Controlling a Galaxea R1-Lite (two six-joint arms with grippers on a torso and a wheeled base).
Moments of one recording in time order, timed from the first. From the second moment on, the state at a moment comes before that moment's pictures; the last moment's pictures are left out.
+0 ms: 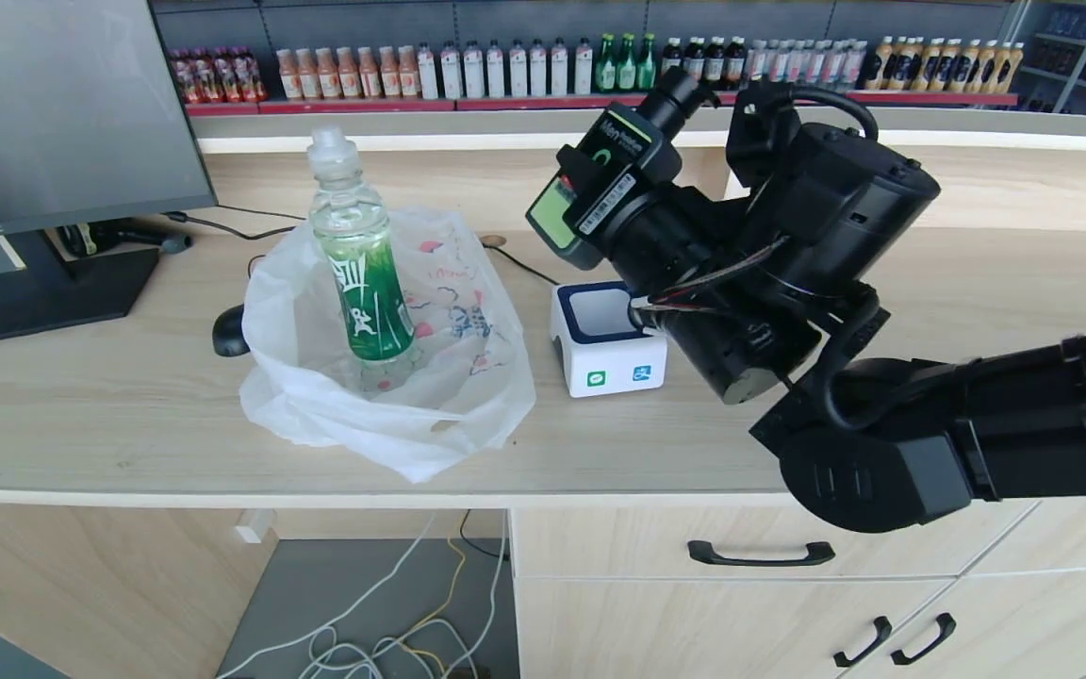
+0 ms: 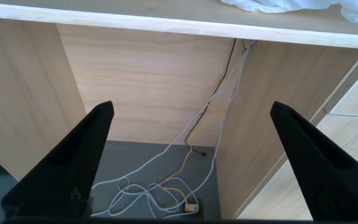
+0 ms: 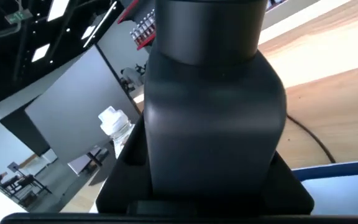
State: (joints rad) left arm 0.00 0.00 0.00 0.00 0.00 0.00; right arm 0.77 1.97 -1.31 -1.05 -0.29 0.50
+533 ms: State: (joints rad) left arm 0.00 0.00 0.00 0.00 0.00 0.00; right arm 0.72 2.02 -1.39 -0.79 -0.34 0.77
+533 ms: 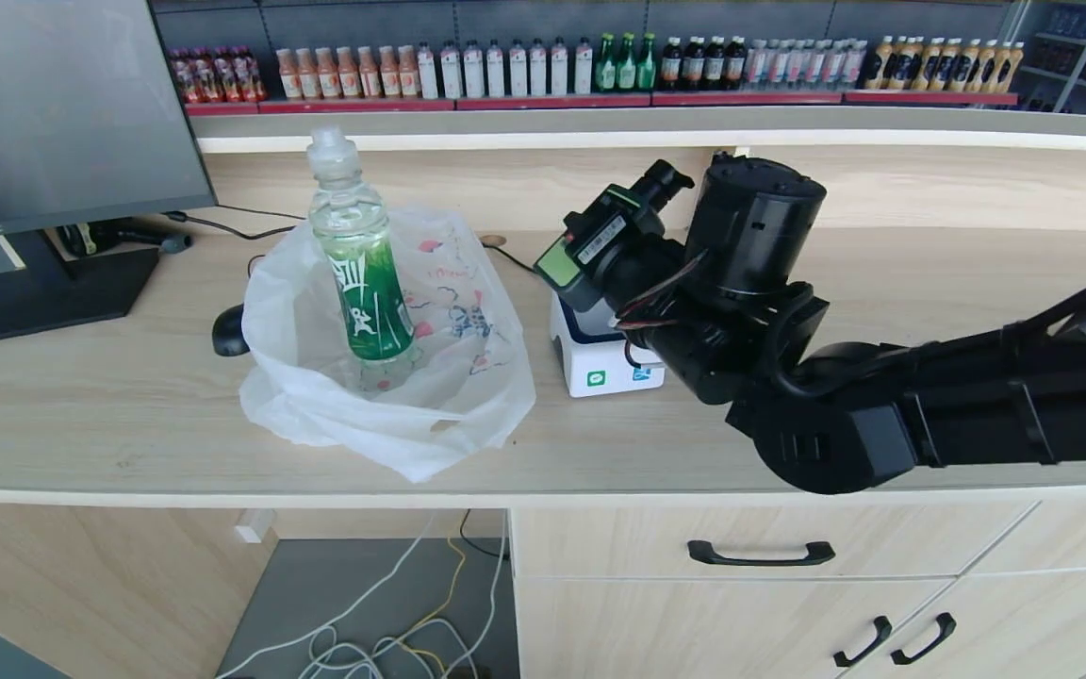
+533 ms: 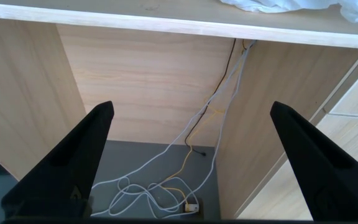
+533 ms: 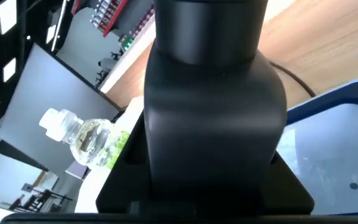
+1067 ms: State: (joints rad) left arm 0.00 0.00 0.00 0.00 0.00 0.00; right arm 0.69 2.04 -1.39 -0.78 -0.36 0.86
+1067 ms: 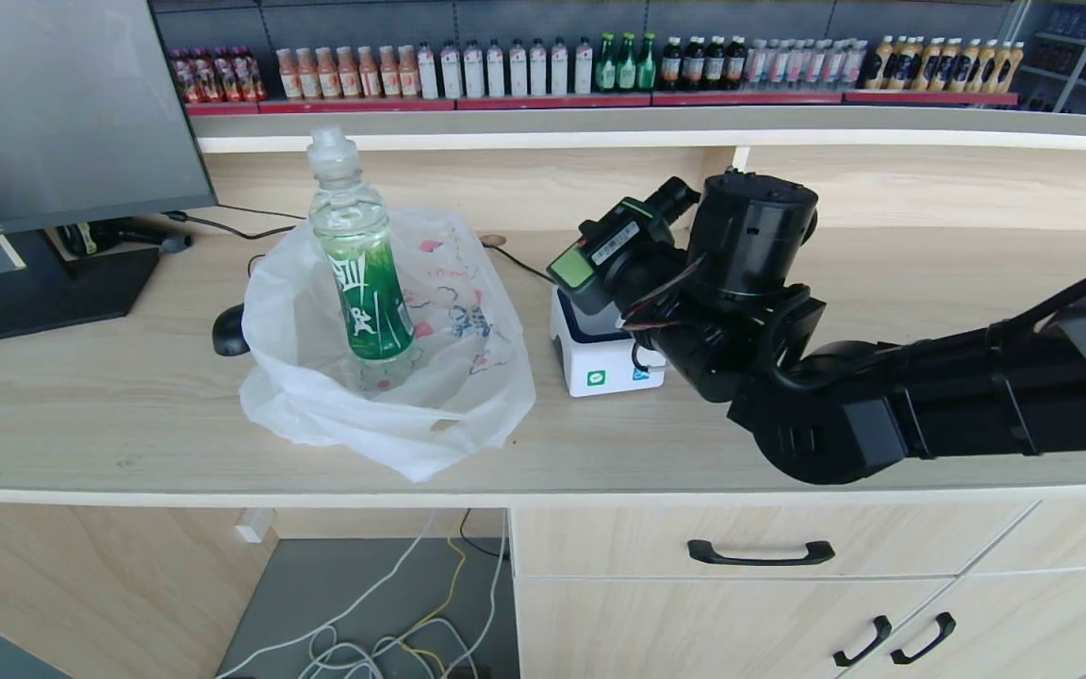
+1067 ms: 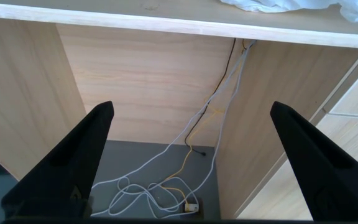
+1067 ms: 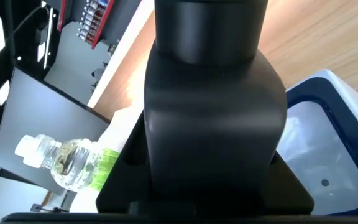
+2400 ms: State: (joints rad) left arm 0.00 0.00 0.00 0.00 0.00 0.00; right arm 0.63 2.08 -1.38 -0.78 -0.37 0.90
